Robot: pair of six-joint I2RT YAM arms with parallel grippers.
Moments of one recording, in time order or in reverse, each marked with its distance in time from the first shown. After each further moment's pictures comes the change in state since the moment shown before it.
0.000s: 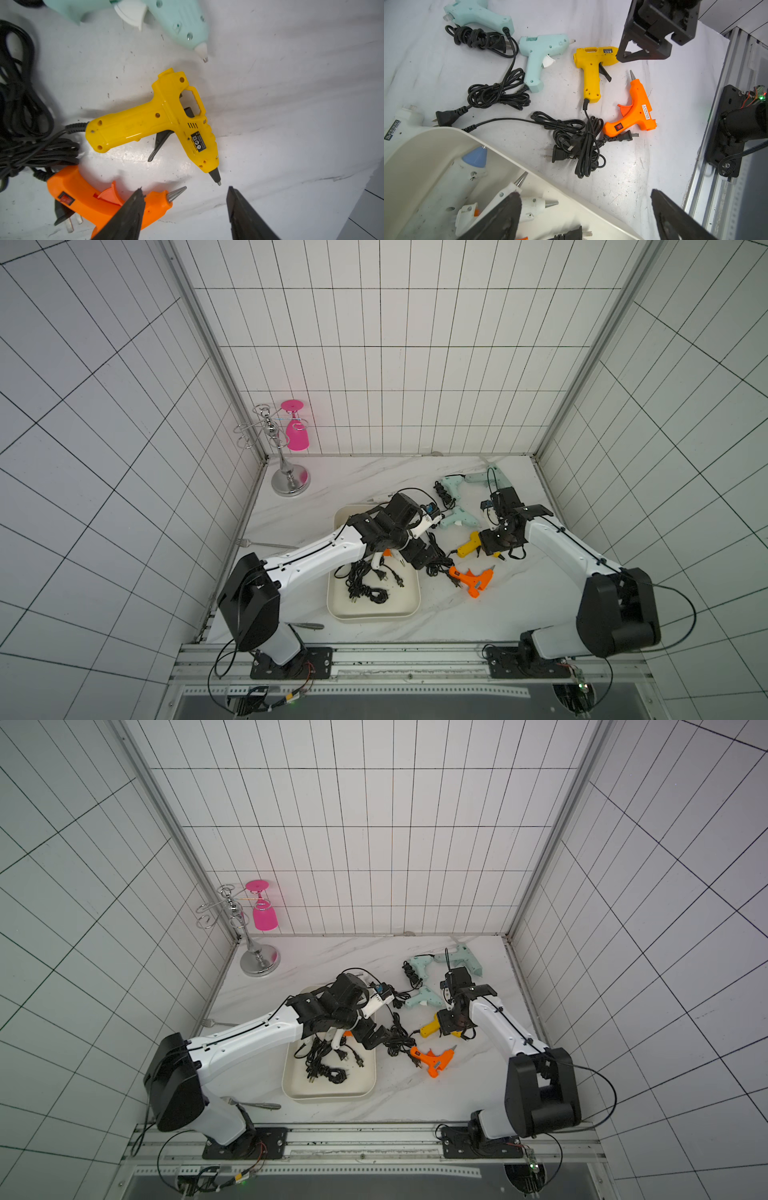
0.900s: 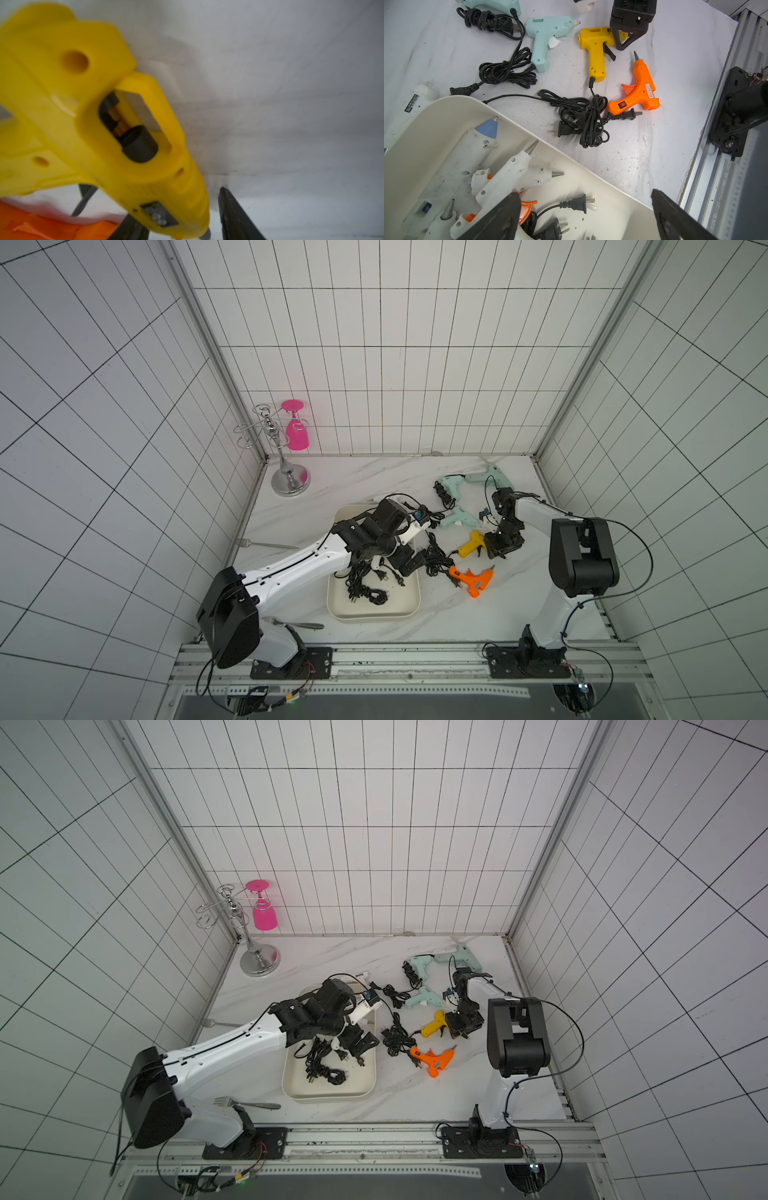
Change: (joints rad) left arm 0.015 -0.124 -0.099 -0.030 -0.011 0.026; right arm -0.142 0.361 0.163 -0.090 -0.100 -0.205
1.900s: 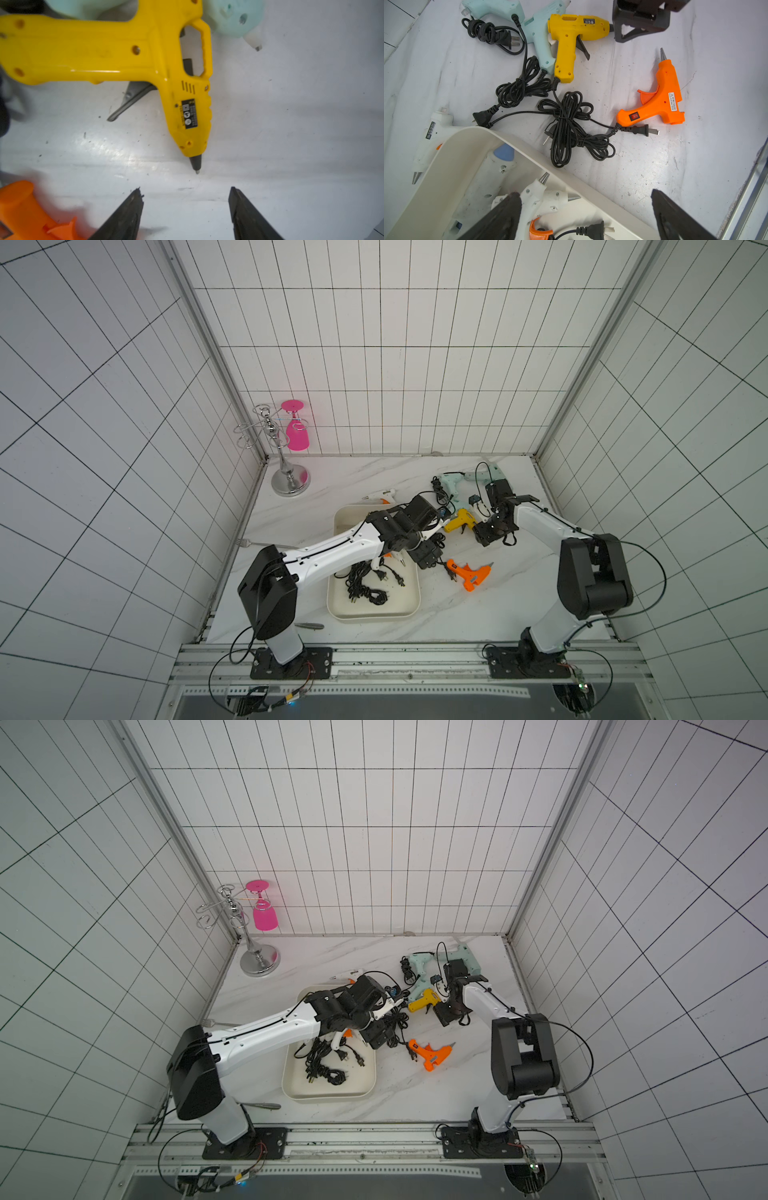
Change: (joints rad) left arm -0.096 0.231 0.230 -0.091 -0.238 0.011; right arm 0.086 -0.138 -0.048 0.233 0.008 -0.053
